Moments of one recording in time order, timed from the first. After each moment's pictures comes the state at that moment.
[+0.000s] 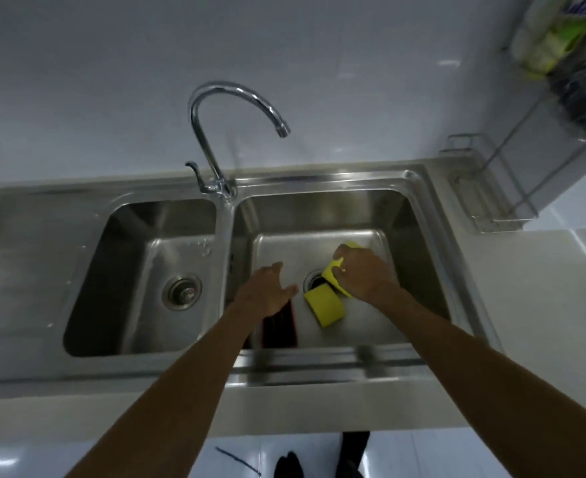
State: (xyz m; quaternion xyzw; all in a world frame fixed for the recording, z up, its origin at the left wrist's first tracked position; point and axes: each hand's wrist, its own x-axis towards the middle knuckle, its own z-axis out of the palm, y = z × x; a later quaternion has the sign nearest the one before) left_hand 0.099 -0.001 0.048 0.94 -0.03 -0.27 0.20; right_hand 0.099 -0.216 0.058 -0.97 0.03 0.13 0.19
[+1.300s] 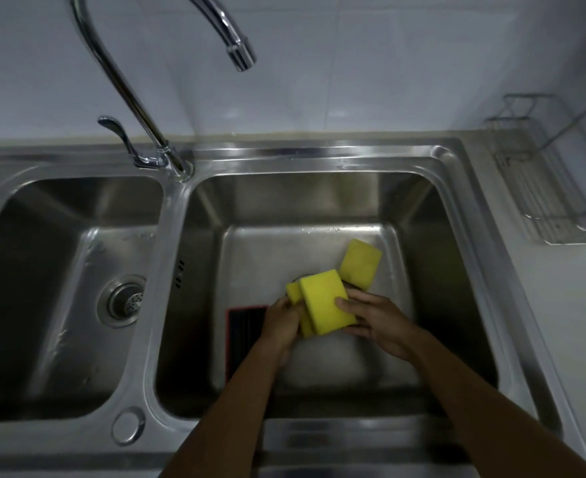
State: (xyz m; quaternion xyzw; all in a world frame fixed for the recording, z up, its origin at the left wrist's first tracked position) left_hand 0.128 -0.091 -0.140 0.65 0.29 -0.25 0.66; right_hand 0.118 -0.280 -0.109 -0.58 0.23 0.31 0.72
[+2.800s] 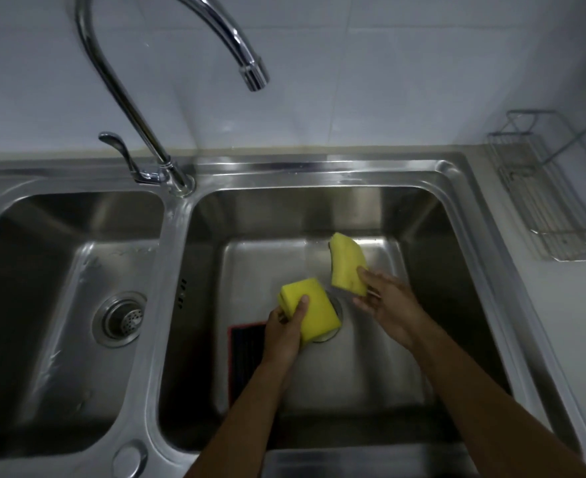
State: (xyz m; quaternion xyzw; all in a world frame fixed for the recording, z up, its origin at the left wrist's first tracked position) left_hand 0.130 -0.085 -0.099 0.60 0.33 -0.20 0.70; right_hand 0.169 -0.285 -0.103 -0.55 0.32 0.17 0.76
